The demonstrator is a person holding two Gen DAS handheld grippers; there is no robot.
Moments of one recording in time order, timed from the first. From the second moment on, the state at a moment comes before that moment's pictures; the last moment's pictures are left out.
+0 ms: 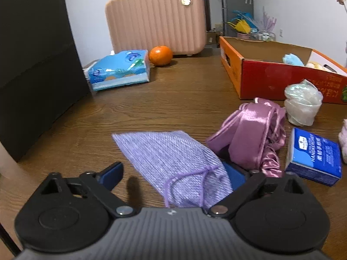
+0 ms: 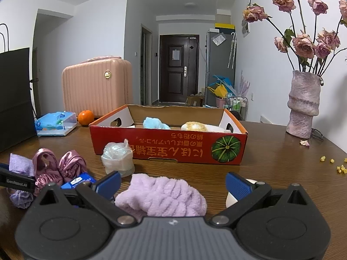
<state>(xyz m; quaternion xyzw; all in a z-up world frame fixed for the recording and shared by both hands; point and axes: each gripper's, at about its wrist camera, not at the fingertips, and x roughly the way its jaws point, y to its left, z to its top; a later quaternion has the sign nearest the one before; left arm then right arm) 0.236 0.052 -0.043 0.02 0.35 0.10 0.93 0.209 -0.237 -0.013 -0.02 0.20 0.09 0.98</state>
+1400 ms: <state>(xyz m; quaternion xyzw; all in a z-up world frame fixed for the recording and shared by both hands) 0.189 0.073 -0.010 -0.03 0.23 0.09 0.97 0.263 -0.216 -0.046 0.00 0.32 0.08 0.94</state>
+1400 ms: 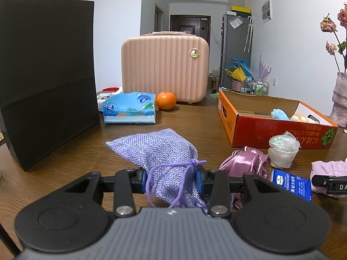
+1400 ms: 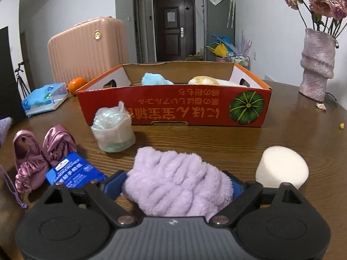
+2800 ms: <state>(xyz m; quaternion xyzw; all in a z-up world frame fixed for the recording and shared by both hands) 0.179 0.064 0.014 -0.02 0.21 0.07 0.98 0.222 -0.217 -0.005 -0.02 0.21 0.11 0.97</state>
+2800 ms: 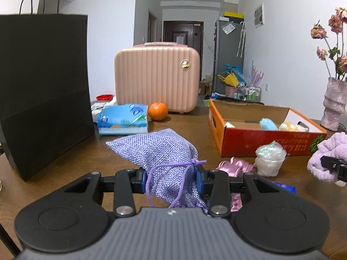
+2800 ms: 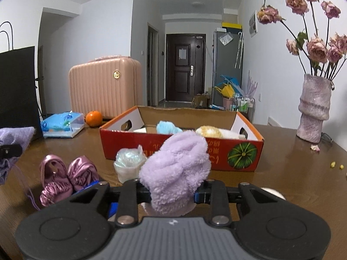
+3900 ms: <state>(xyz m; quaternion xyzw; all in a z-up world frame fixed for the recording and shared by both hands) 0.231 -0.002 0.080 -0.02 0.13 -0.02 0.99 0.259 -0.210 0.046 -0.01 0.13 0.09 0.99</state>
